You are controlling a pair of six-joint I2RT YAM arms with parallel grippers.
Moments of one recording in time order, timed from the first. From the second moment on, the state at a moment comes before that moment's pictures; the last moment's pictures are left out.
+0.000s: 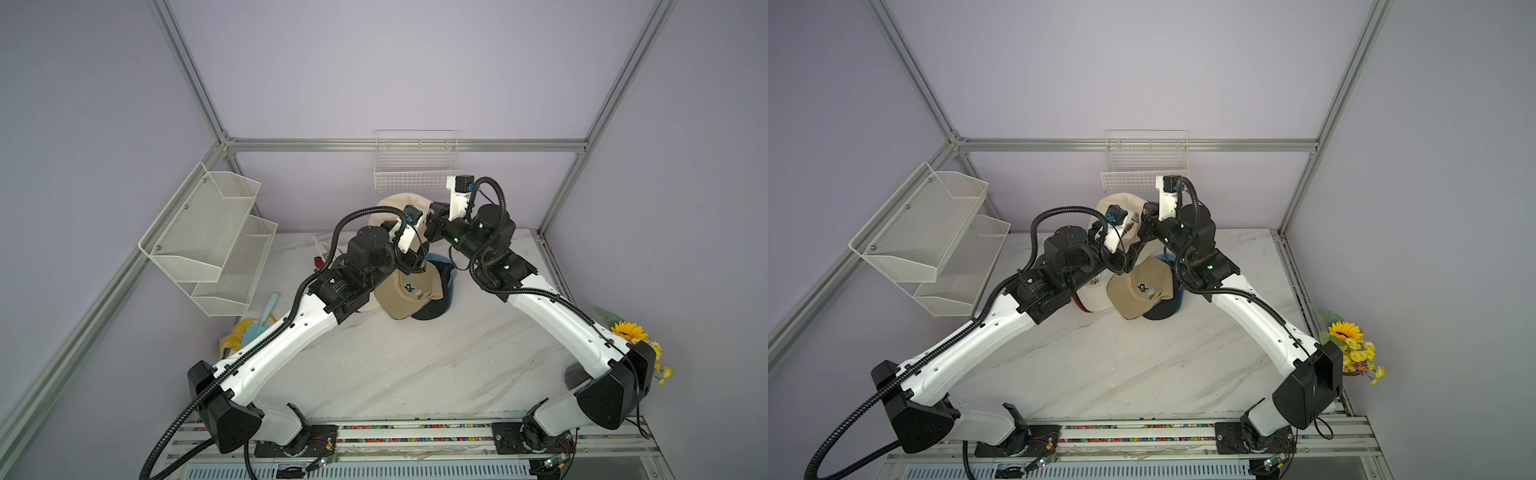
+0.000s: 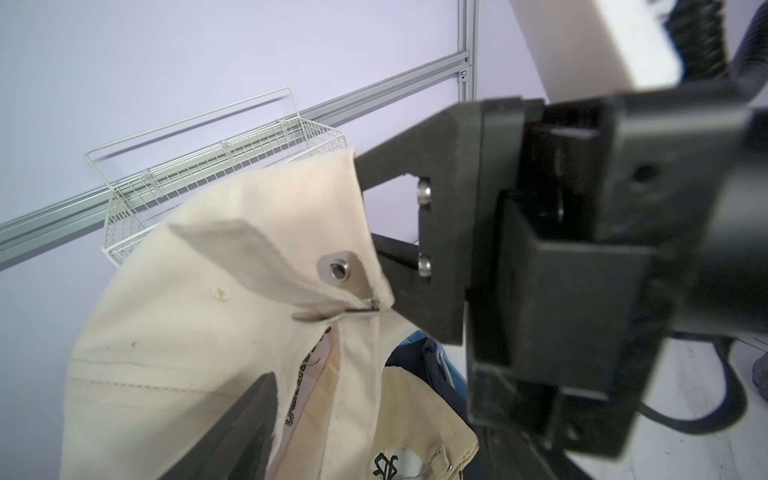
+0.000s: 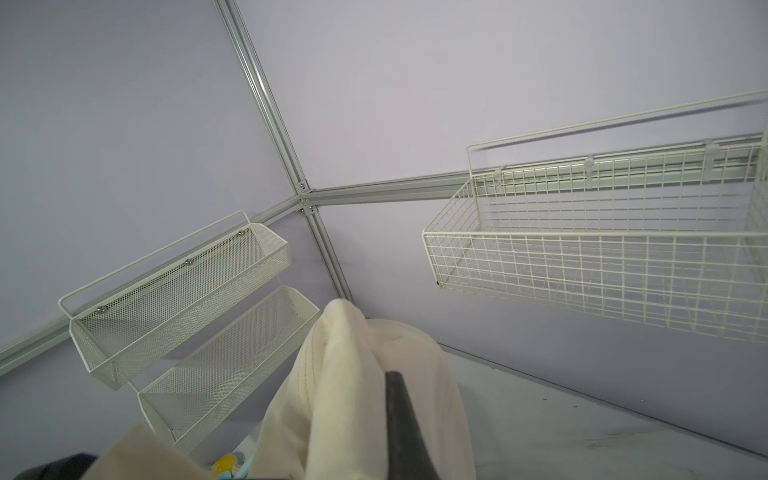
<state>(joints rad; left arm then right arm) -0.76 1.42 1.51 -0.23 -0.17 0.16 0.57 1.51 1.50 0.10 -0.10 0.32</state>
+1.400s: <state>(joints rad) -0.76 1.40 1.51 -0.18 -0.22 0.19 0.57 1.41 1.35 0.10 -0.13 0.30</state>
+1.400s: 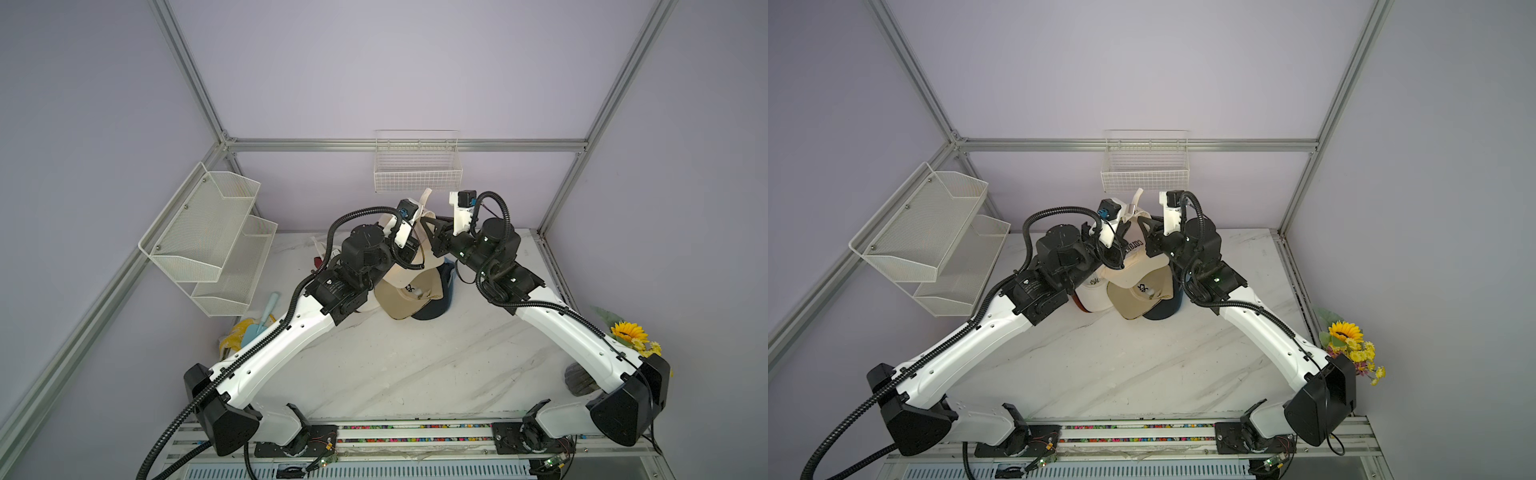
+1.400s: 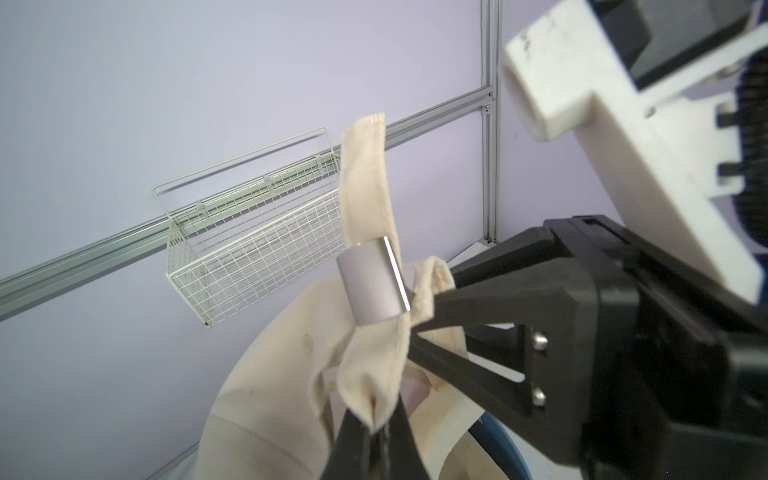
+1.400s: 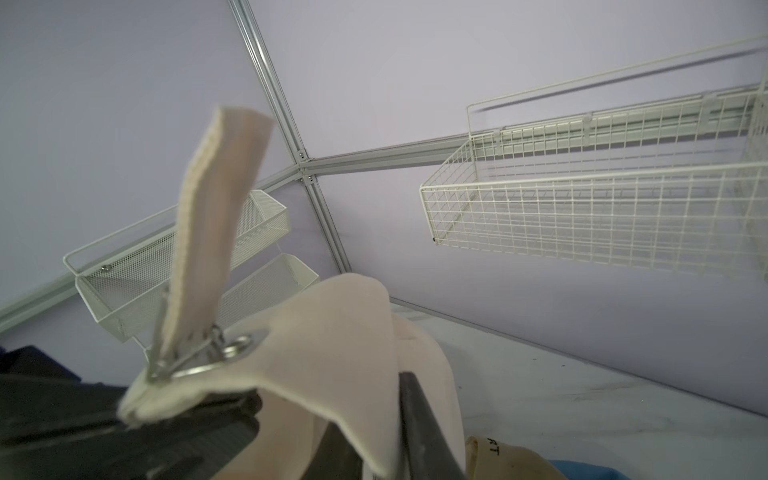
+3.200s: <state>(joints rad) -0.73 1.29 1.41 -0.41 -0.01 0.16 0.55 1.45 1.45 0.09 -0.11 0.17</state>
